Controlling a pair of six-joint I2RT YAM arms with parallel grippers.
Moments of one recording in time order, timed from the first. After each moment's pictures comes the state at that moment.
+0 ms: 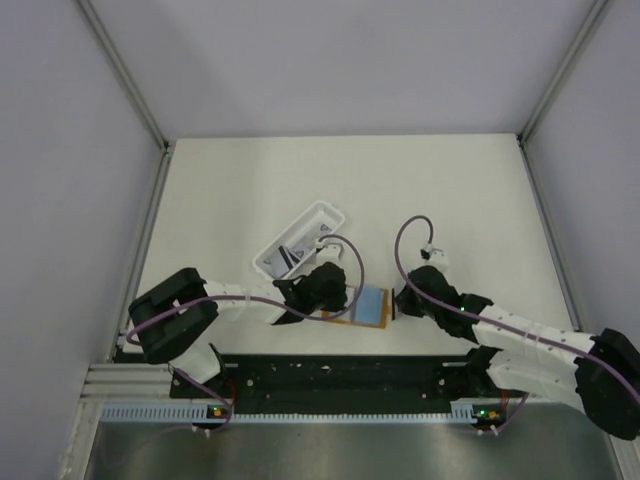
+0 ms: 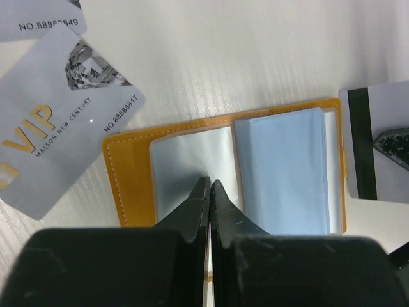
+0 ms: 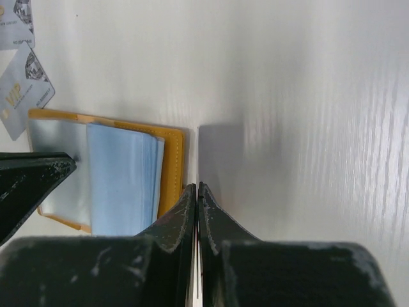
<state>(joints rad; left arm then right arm) -1.04 1.56 0.66 0.14 -0.24 -0.80 0.80 0.93 0.31 -0.18 0.27 0.92</state>
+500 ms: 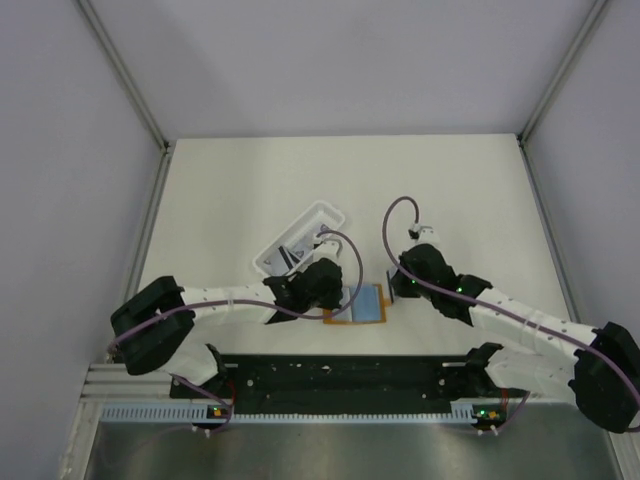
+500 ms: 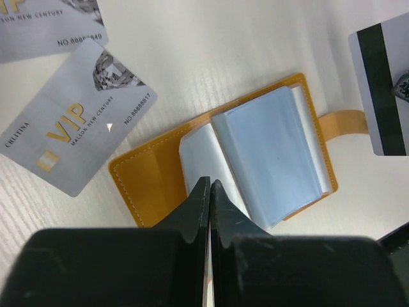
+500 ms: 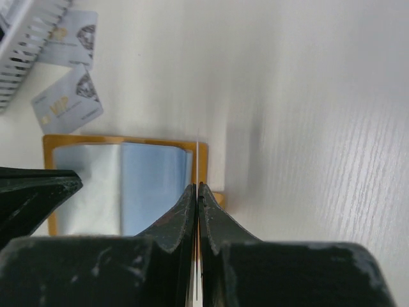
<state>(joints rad) -1.03 1.48 0.69 0.00 -0.25 -0.72 0.74 1.06 0.51 -0.21 0.22 0.67</state>
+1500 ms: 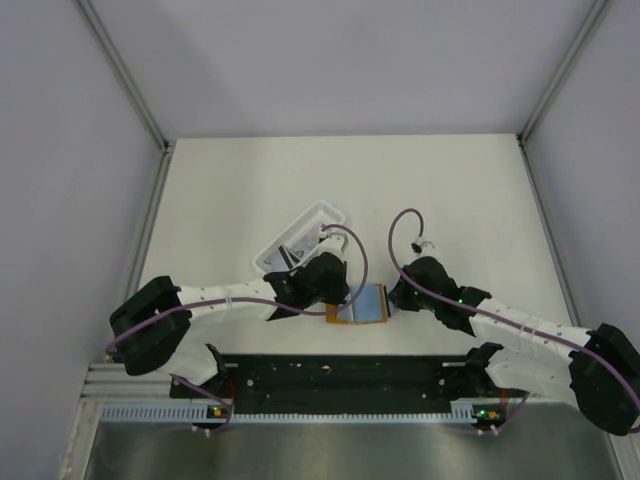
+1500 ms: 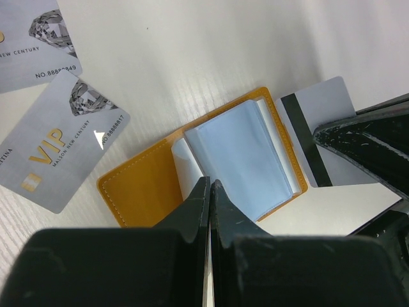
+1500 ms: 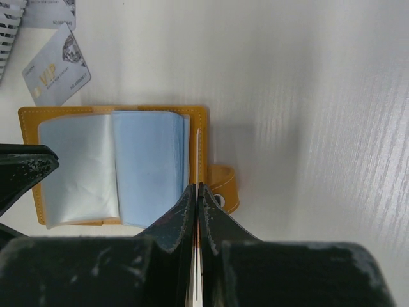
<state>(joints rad) -1.03 1.45 0.75 -0.02 -0.22 -0.68 0.74 1.04 0.40 -0.13 0.12 0.77</state>
